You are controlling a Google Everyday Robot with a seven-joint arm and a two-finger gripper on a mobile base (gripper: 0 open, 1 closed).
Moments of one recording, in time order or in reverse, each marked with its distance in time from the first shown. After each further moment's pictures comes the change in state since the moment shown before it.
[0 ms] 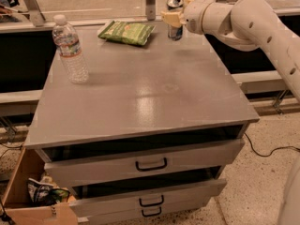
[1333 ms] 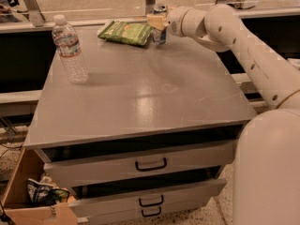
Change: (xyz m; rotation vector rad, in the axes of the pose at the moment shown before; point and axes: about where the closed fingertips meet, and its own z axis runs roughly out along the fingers) arm 0.033 0.001 0.078 -0.006 0.007 0.160
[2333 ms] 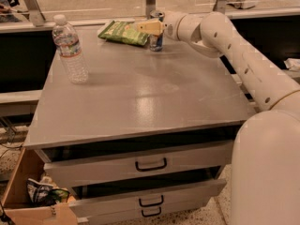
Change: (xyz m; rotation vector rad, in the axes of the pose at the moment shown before) arm 0.012 0.004 0.016 -0.012 -0.045 0.118
